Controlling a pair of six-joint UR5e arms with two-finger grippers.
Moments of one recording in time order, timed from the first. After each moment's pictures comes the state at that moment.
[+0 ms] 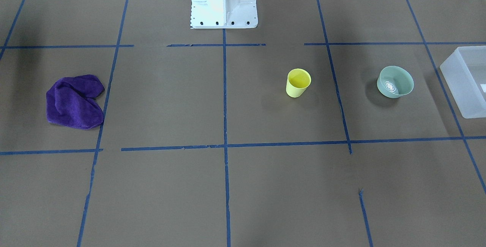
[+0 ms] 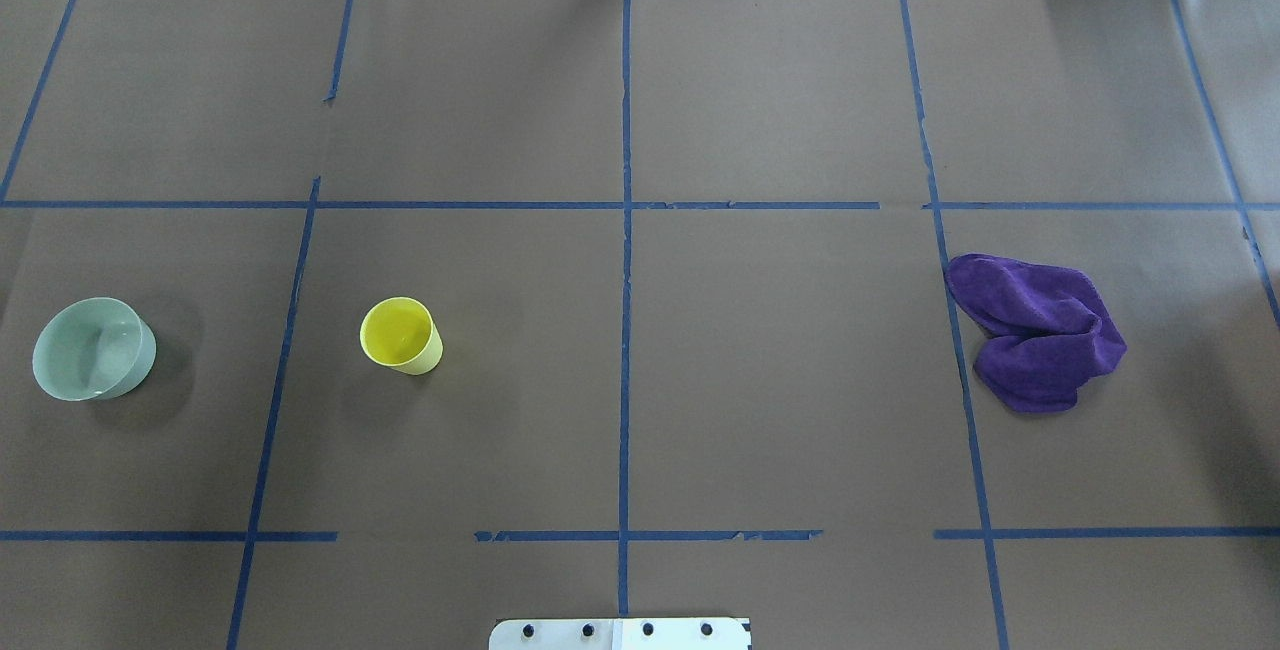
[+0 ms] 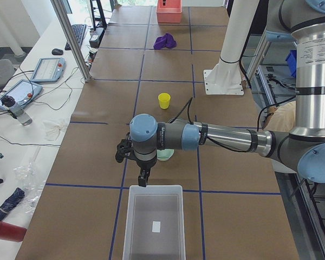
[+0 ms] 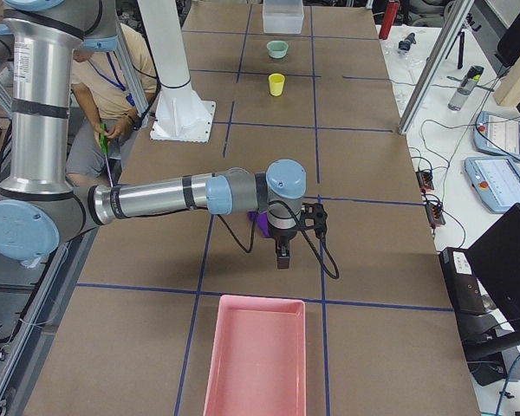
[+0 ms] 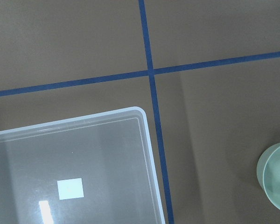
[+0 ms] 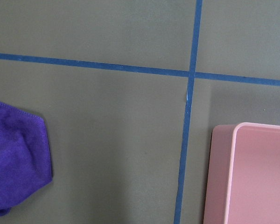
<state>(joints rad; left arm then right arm) -1.60 -1.47 -1.81 -1.48 -2.34 0.16 1.47 -1.70 1.88 -1.63 2.33 0.06</state>
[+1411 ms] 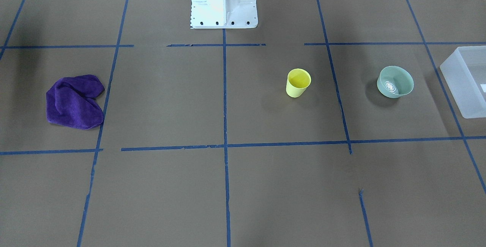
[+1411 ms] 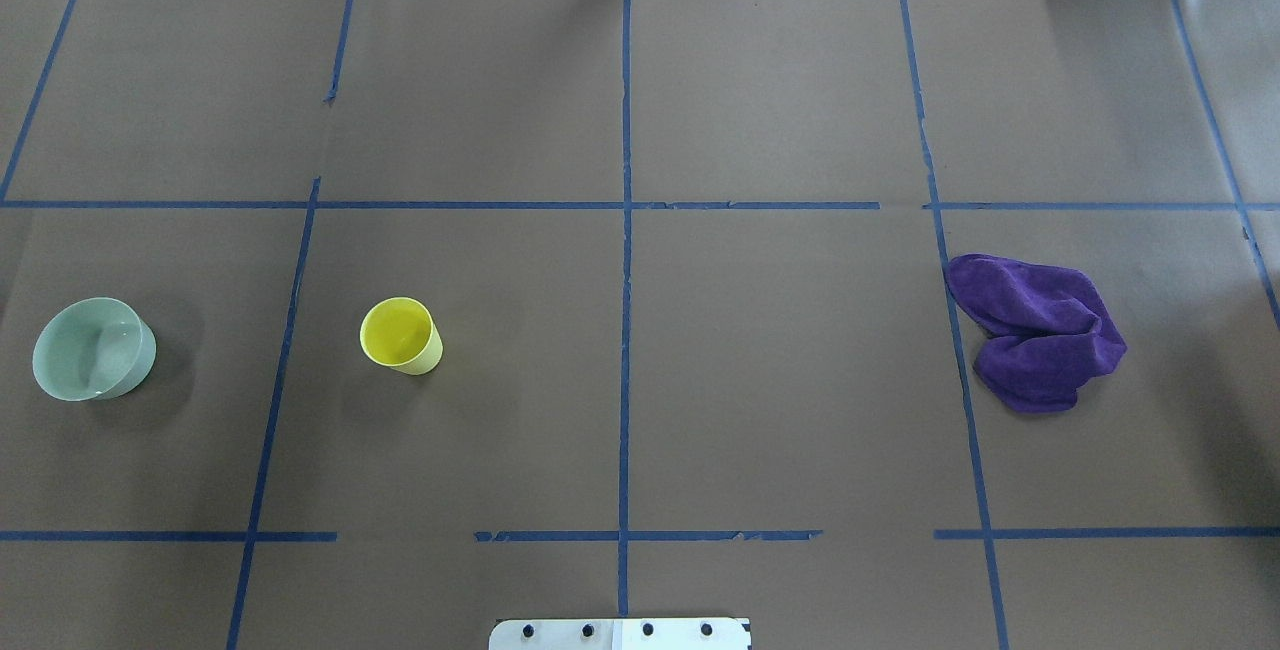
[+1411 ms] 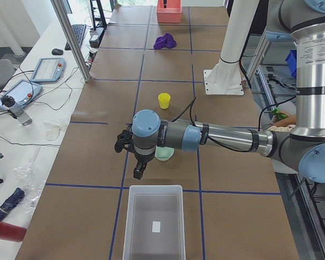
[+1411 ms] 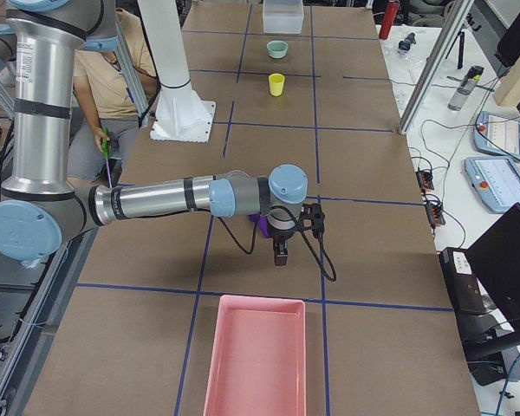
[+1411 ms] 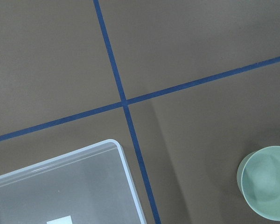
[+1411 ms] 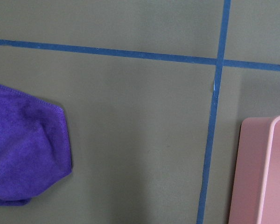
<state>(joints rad) -1.56 -1.46 -1.81 -1.61 -2.39 0.18 1.44 -1.70 1.86 -1.62 2.40 0.06</state>
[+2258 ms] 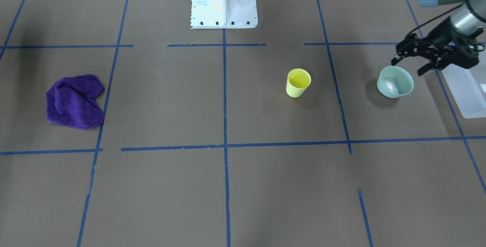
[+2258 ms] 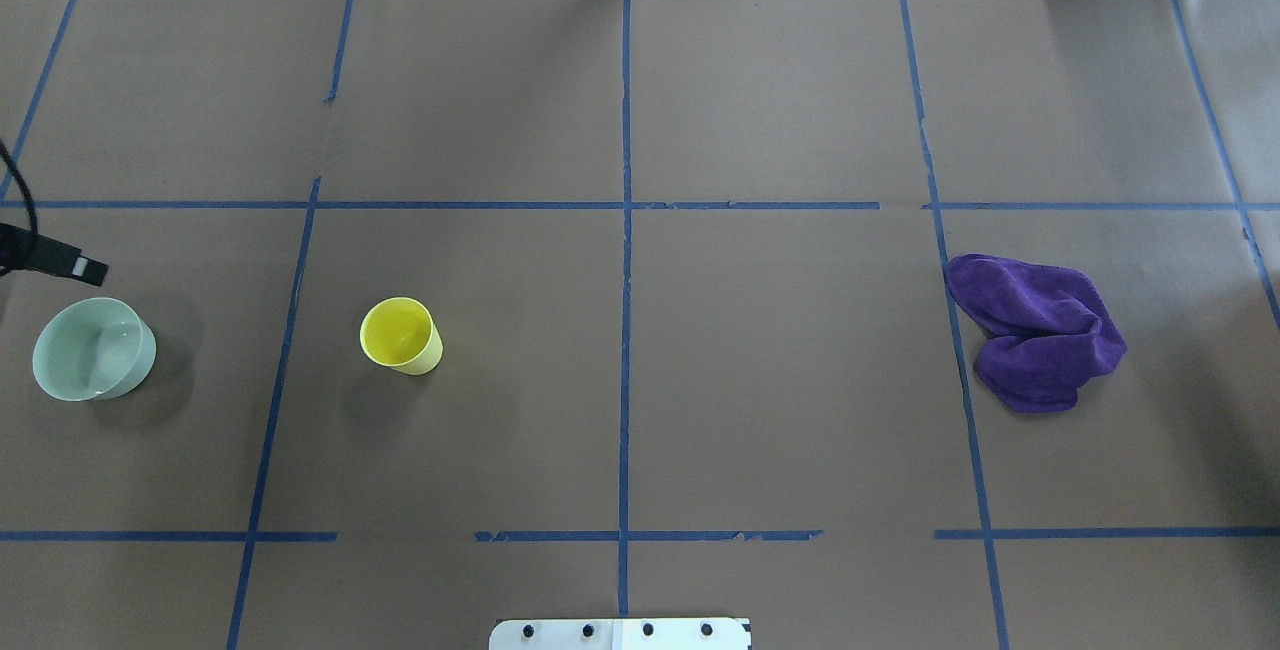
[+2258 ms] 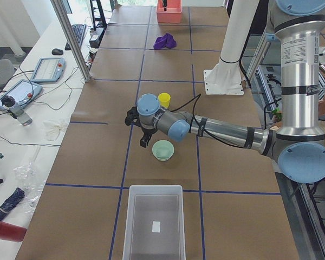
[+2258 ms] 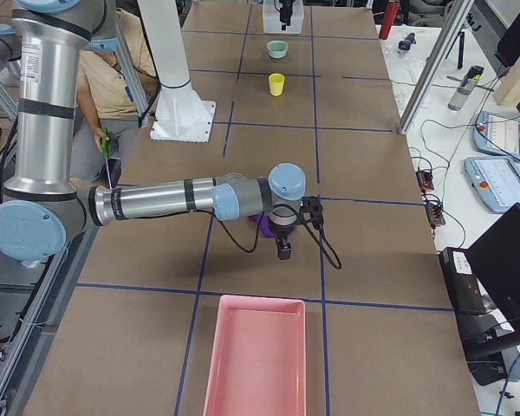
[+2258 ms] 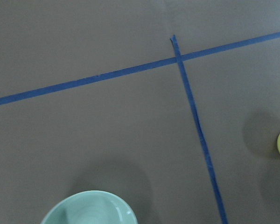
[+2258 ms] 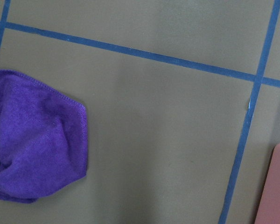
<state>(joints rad) -1.04 -1.49 -1.92 -2.08 -2.36 -0.69 1.37 -1.71 1.85 -1.50 2.40 0.06</state>
